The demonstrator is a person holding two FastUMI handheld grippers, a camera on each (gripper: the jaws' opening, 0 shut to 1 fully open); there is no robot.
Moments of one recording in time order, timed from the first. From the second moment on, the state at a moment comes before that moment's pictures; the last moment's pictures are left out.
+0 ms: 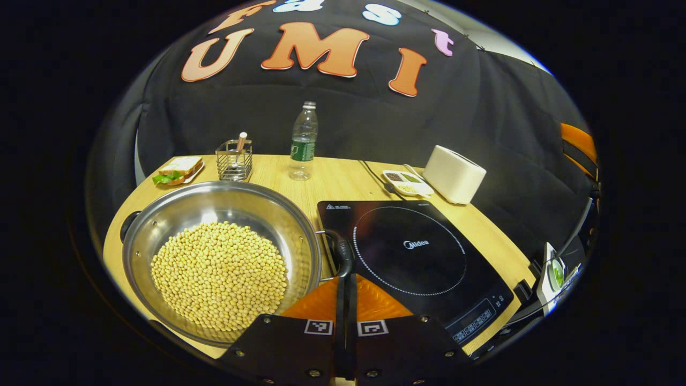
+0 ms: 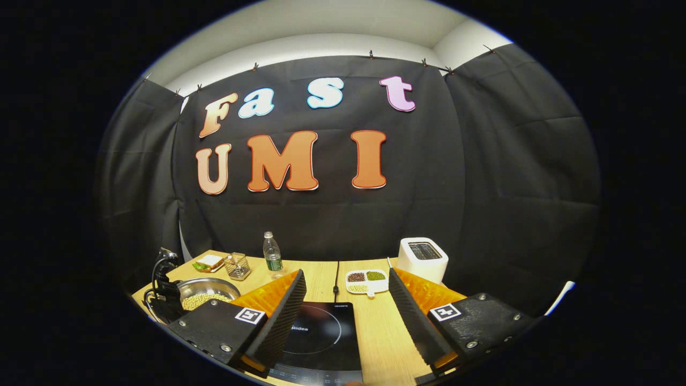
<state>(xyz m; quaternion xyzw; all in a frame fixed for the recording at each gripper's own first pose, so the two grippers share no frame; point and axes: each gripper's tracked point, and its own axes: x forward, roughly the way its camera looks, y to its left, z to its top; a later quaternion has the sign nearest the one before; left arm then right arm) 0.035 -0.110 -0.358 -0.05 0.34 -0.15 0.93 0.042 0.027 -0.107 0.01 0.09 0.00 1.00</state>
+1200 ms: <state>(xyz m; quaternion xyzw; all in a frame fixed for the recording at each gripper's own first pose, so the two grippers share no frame) 0.081 0.200 -0.327 -0.04 0.26 -0.01 0.97 0.089 0.260 -0.307 -0.01 0.29 0.02 0.96</state>
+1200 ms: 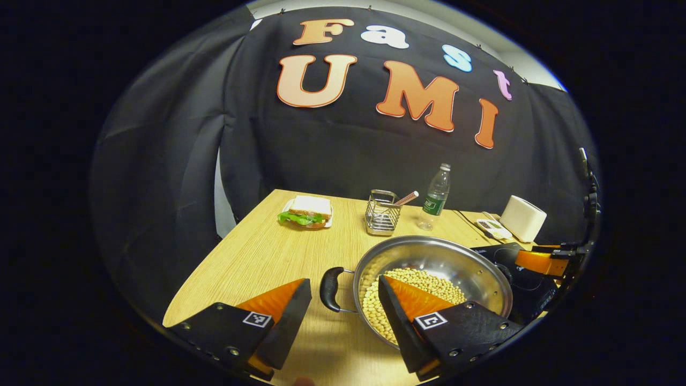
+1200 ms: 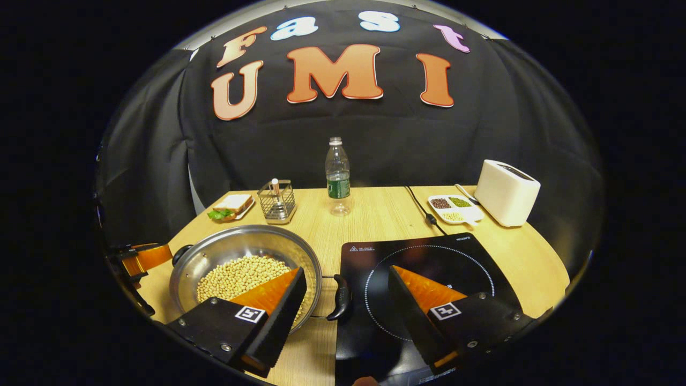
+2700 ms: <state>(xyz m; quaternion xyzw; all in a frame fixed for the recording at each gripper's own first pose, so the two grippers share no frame) 0.084 0.190 -0.369 -0.04 0.34 0.01 0.94 0.084 0.268 -0.335 0.05 0.37 0.01 0.93</state>
